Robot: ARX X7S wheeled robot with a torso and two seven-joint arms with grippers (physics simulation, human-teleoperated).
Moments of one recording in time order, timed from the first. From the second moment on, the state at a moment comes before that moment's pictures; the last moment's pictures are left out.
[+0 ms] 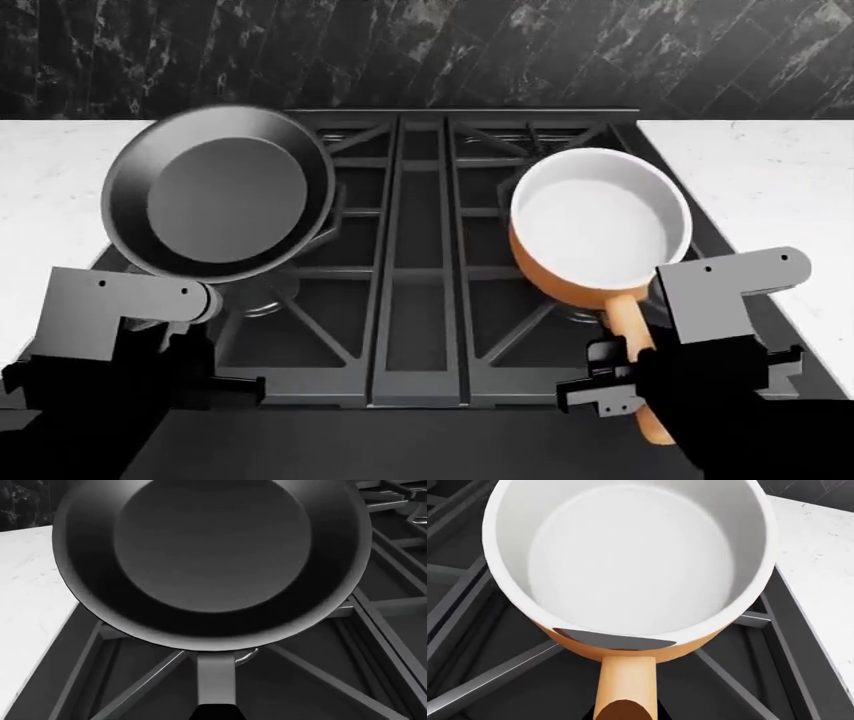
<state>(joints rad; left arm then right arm) -0.56 -1.07 0.41 0.73 -1.67 -0.73 -1.09 1.04 1.09 -1.05 -0.65 1.77 0.55 1.18</state>
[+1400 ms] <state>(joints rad) -0.50 -1.08 0.41 0.72 -1.67 -0.71 -1.08 1.37 1.09 -0.88 -0.74 1.92 0.66 1.32</state>
